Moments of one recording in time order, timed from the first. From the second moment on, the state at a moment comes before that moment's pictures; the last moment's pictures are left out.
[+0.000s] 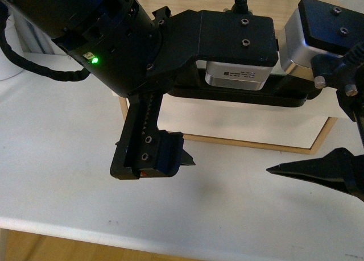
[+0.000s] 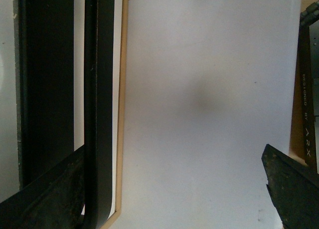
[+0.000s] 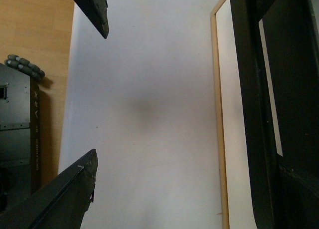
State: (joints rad) left arm -0.50 1.77 1.20 -0.44 0.31 1.23; right arm 0.20 1.61 0.91 -0.33 -0.62 -1.21
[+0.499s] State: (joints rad) left arm -0.54 1.68 1.13 -0.55 0.27 1.23; right arm 0.23 1.50 0.85 -0.45 -0.61 -1.25
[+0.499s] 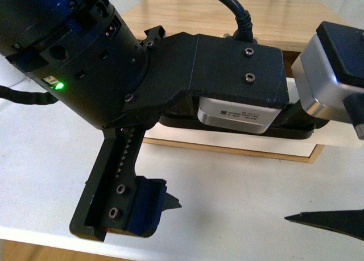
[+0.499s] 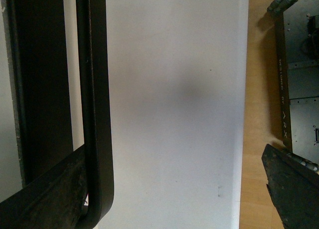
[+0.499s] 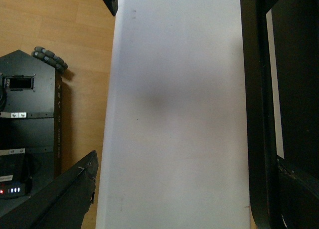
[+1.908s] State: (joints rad) left arm -0.47 0.42 0.20 0.14 -0.40 0.33; right arm -0.26 0.47 0.22 0.19 -0.57 -0.26
